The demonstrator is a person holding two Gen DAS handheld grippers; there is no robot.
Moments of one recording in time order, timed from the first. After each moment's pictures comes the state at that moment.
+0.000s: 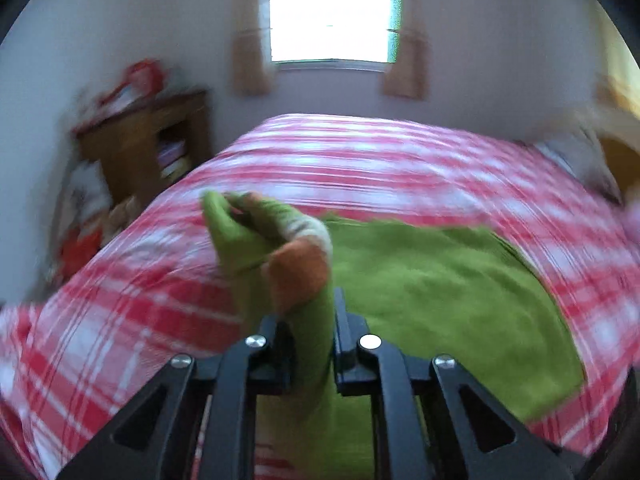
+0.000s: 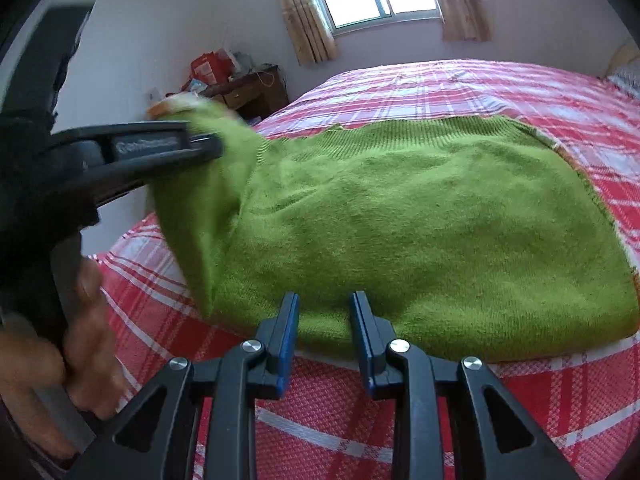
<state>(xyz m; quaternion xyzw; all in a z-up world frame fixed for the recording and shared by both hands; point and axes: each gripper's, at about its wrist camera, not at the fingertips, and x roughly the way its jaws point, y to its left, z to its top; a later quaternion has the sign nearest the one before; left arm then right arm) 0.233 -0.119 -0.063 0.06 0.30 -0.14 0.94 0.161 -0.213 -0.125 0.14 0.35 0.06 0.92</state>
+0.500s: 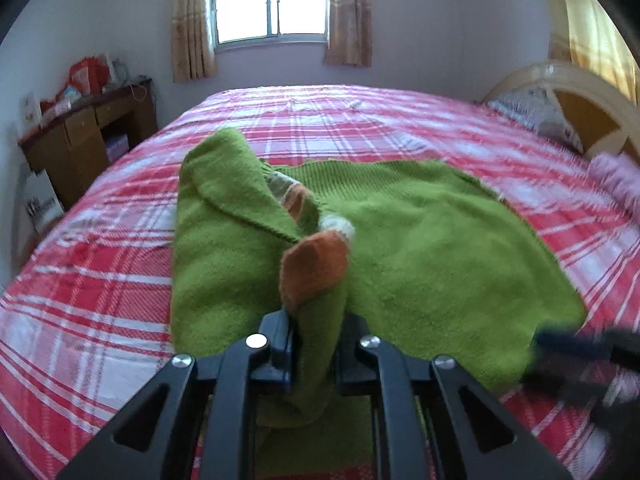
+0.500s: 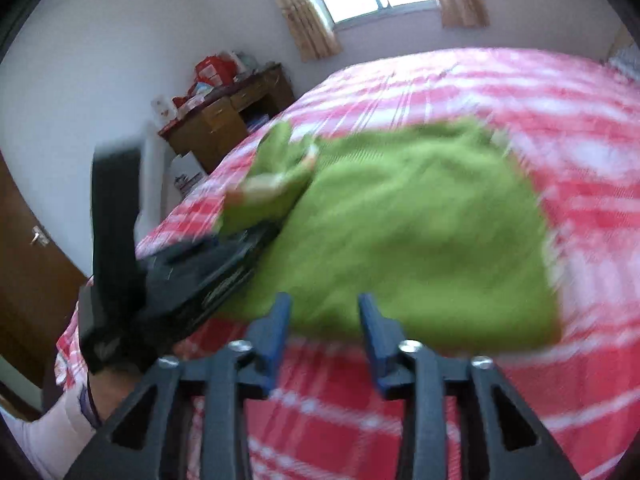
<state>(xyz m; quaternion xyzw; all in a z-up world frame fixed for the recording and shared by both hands) 0.229 -0.133 -0.103 0.06 0.34 -0.22 0.91 0.142 -0.279 -0.083 0.16 0.36 0.08 0.92</state>
